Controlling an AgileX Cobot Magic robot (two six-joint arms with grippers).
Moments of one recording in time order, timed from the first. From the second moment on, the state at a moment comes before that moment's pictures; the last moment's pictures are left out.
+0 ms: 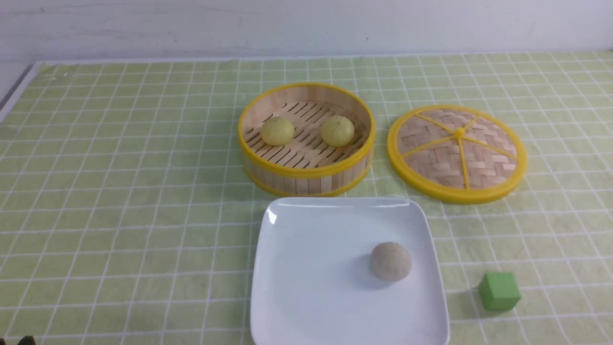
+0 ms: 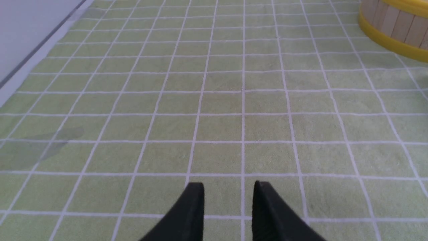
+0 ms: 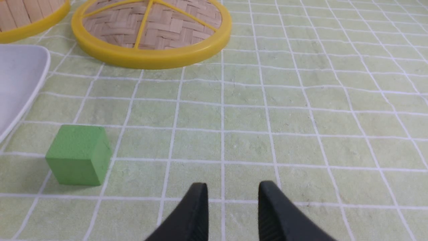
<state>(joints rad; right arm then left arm) 0.02 -0.01 0.02 -0.04 0.40 0.02 -0.04 -0.01 0.03 0.24 0.38 -0.19</state>
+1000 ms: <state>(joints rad) 0.02 -0.01 0.02 0.02 0.38 0.06 -0.04 -0.01 0.03 0.17 0.38 -0.27</state>
